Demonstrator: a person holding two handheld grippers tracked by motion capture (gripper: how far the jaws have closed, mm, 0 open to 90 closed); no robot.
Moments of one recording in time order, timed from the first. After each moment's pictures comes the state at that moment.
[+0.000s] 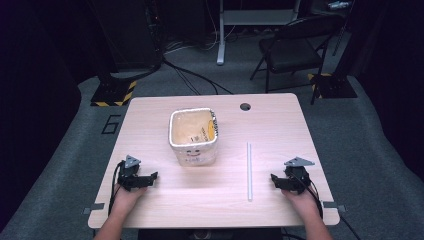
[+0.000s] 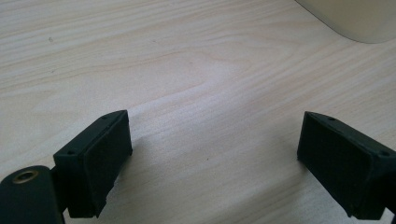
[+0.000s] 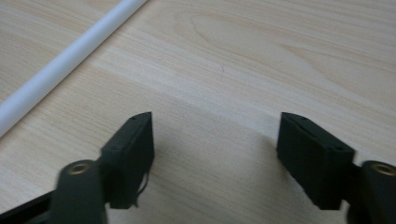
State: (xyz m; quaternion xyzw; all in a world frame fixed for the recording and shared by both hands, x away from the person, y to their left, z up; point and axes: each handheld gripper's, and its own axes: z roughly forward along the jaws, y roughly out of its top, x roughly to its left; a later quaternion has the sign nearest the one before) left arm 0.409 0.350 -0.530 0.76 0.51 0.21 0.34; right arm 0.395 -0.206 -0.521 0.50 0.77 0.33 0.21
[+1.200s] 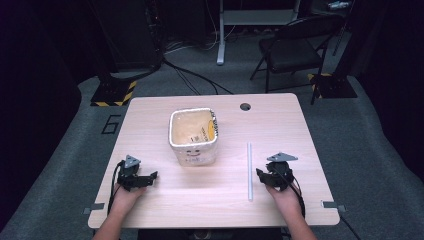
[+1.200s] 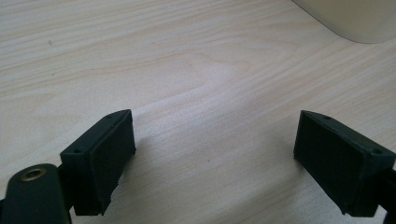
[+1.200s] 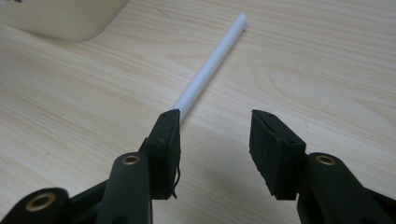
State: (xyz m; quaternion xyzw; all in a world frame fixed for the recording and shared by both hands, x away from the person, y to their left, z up) left arm 0.410 0.351 -0.530 0.76 0.50 0.21 0.34; right arm 0.391 -0.145 -0.487 0.50 0.77 0.35 0.19
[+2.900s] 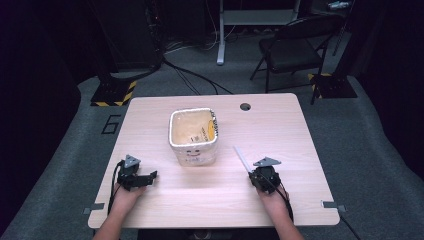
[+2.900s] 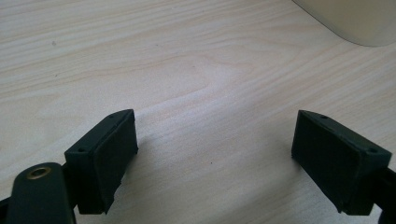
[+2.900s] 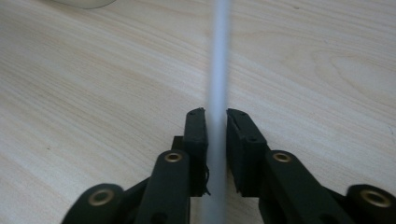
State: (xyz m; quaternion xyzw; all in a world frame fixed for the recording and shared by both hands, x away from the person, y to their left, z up) left arm 0.411 0.351 -0.530 0.76 0.51 0.22 0.34; right arm 0.394 -0.115 -0.516 0.48 0.79 0.33 0.19
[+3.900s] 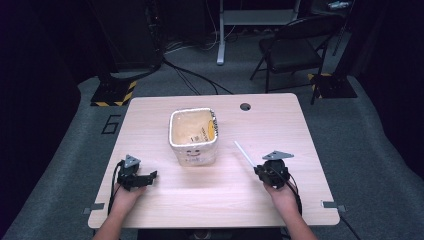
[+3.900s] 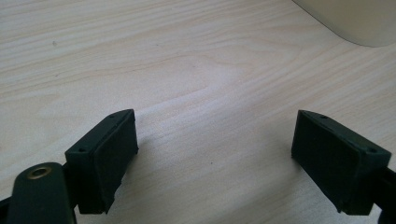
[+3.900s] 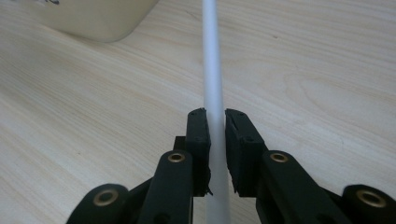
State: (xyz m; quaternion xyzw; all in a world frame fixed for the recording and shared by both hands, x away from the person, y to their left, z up) left arm 0.411 0.351 -0.530 0.76 0.51 0.22 0.34; right arm 0.395 -0.138 -0.481 0.47 0.78 0.36 0.16
